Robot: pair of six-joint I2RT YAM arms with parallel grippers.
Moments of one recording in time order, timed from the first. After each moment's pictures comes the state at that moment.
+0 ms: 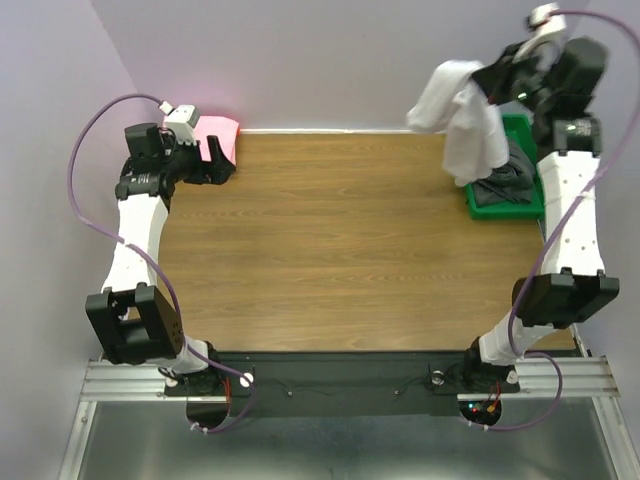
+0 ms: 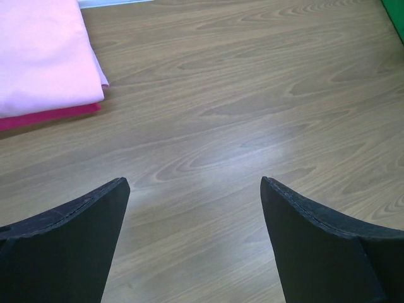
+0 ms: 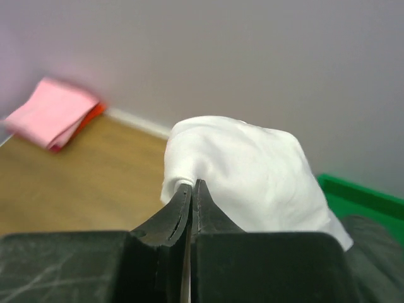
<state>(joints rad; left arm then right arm) 0.13 1.44 1.34 -0.41 0.57 0.02 -0.17 1.69 2.12 -0.43 -0.55 0.03</state>
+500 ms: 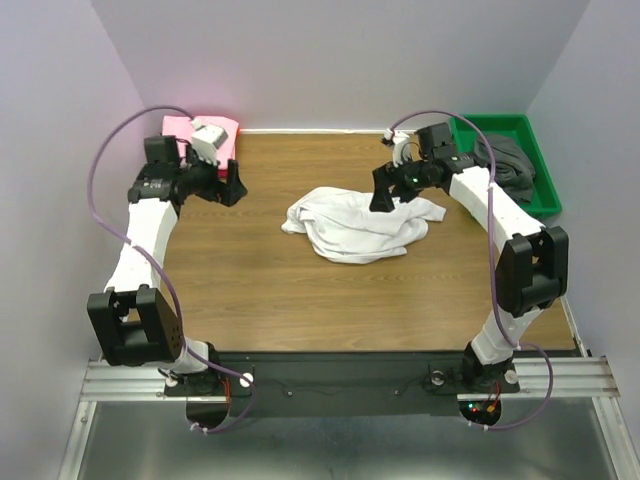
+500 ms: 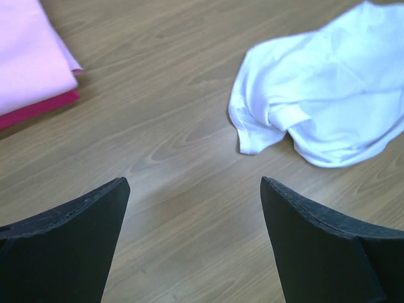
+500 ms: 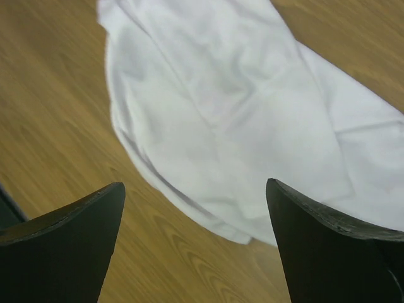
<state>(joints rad) 0.10 1.43 1.30 -0.50 0.61 0.24 0.29 1.75 1.56 -0.67 -0.58 -0.17</state>
